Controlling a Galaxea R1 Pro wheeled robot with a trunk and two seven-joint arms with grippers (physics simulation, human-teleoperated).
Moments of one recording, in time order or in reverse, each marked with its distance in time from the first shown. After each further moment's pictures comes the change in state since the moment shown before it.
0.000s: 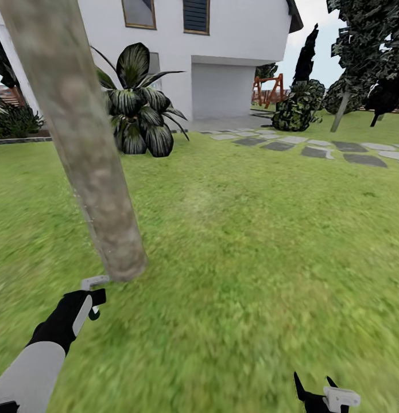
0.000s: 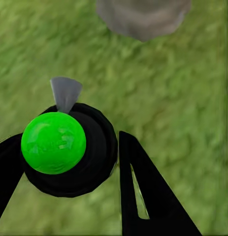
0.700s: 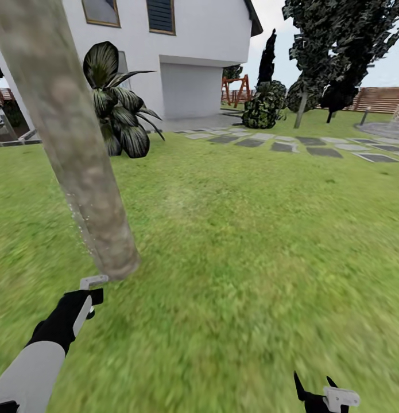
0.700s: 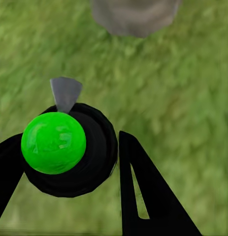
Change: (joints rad) left arm -0.001 0.001 0.004 -0.002 -0.077 -0.009 0.005; right arm 0.000 0.000 0.001 0.000 0.000 0.000 0.000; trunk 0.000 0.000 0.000
